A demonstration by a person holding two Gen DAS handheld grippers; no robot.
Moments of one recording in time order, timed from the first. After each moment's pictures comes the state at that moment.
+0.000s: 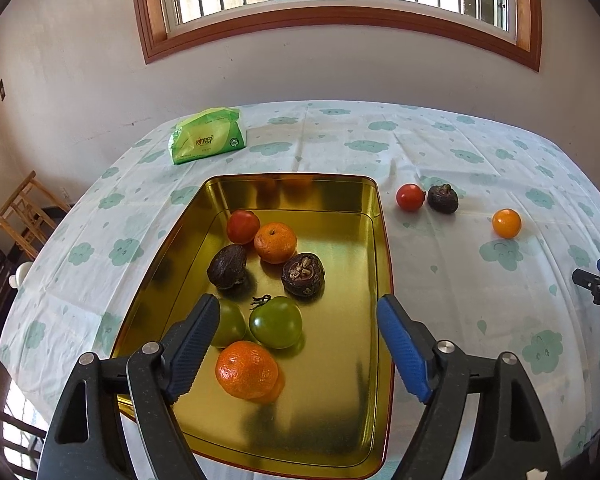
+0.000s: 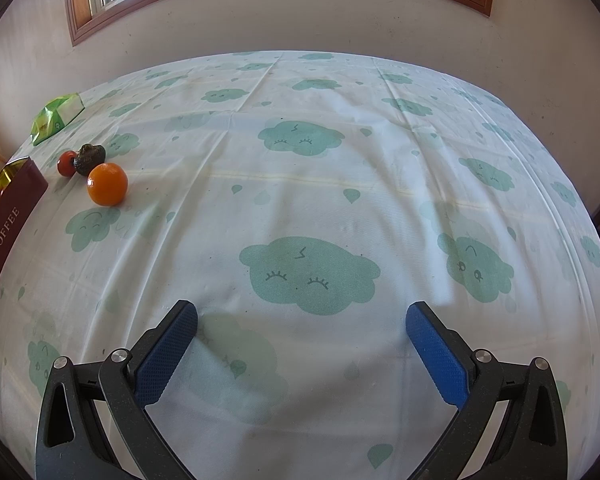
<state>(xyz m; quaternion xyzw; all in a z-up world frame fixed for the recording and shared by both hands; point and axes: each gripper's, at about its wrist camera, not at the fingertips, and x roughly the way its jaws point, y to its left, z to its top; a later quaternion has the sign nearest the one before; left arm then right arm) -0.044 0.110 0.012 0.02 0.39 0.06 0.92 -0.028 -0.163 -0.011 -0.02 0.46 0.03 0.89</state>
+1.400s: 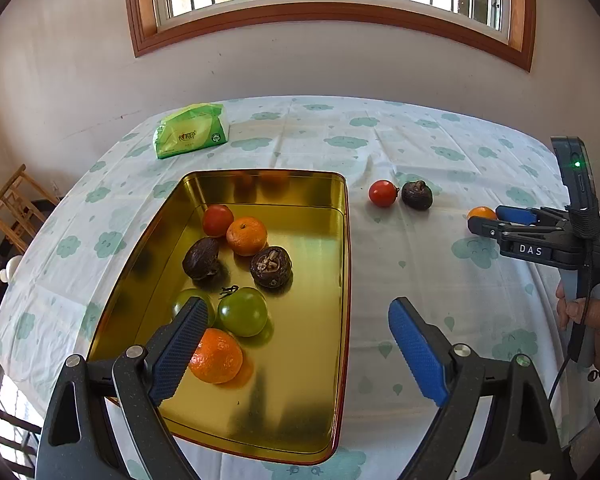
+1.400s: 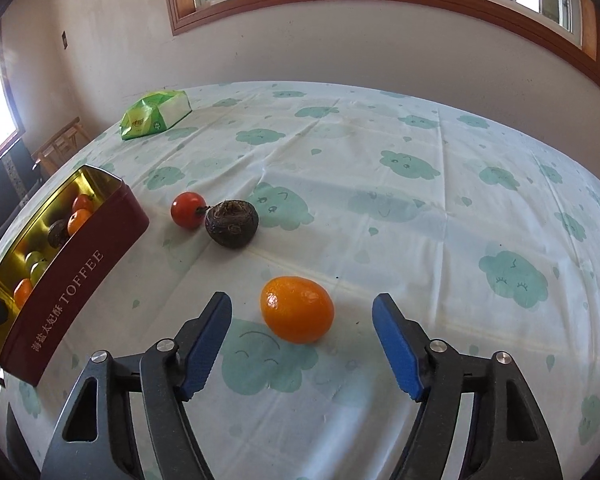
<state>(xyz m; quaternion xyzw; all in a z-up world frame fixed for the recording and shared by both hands) -0.045 0.091 0.018 0.00 0.41 0.04 0.91 0.033 -0.037 0.009 -0.05 0.42 0.21 0.88</state>
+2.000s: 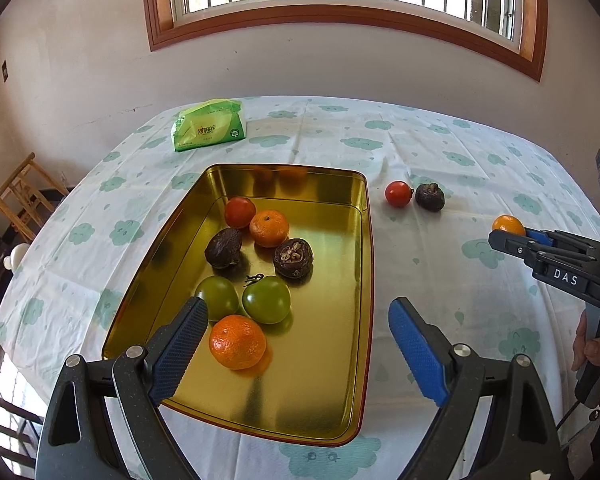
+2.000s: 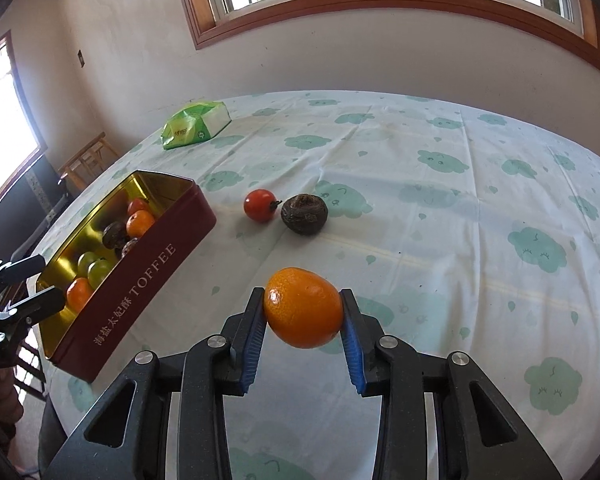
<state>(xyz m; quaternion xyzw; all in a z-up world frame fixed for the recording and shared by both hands) -0.060 0.107 0.022 -0.01 0.40 0.06 0.91 -0.022 -0.026 0.036 -0.01 0.40 0.25 0.88</state>
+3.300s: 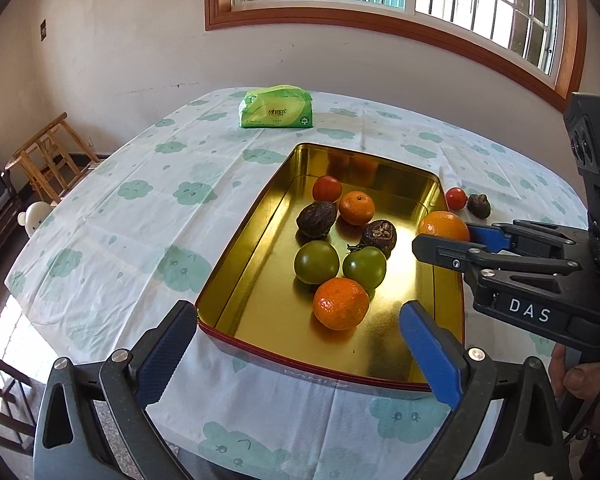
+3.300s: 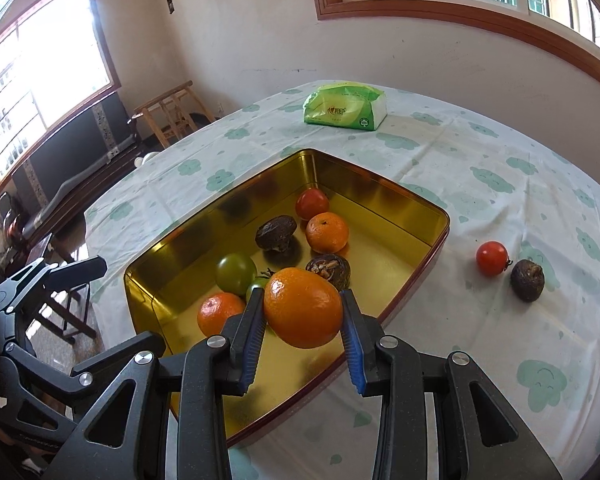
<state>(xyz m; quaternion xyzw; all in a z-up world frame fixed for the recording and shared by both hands) -0.102 0.178 0.016 -0.07 0.40 0.10 0.91 -0.070 0.143 0.059 -0.09 0.40 0.38 0.83</state>
